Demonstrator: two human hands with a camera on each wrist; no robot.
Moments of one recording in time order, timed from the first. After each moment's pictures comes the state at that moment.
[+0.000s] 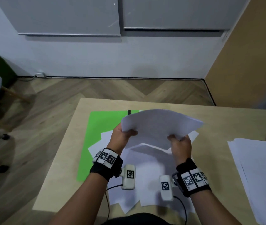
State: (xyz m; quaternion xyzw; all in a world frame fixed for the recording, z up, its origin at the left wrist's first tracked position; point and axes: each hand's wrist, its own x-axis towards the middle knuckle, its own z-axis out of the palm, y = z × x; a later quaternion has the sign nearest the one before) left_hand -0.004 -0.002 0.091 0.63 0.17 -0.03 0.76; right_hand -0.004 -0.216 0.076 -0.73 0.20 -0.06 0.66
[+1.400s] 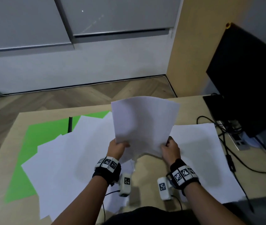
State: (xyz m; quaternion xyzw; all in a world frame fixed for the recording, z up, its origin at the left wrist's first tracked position) left_hand 0.005 -0.287 0.036 0.73 0.23 -0.11 0.64; right_hand -0.022 -0.505 0.032 -0.81 0.23 0.02 0.54
